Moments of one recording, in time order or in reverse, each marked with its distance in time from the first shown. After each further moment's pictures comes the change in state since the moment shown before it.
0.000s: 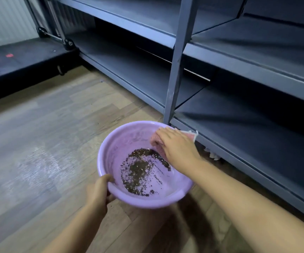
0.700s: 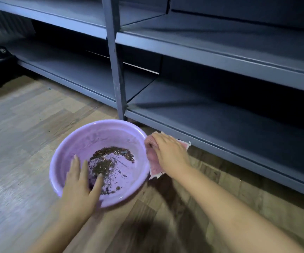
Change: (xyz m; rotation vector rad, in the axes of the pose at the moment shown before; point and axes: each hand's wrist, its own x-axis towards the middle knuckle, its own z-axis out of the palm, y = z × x) left_hand -0.042 -0.048 0.020 1.037 -0.161 0.999; right_hand -0.115 0.048 0.010 0.072 0.116 0.317
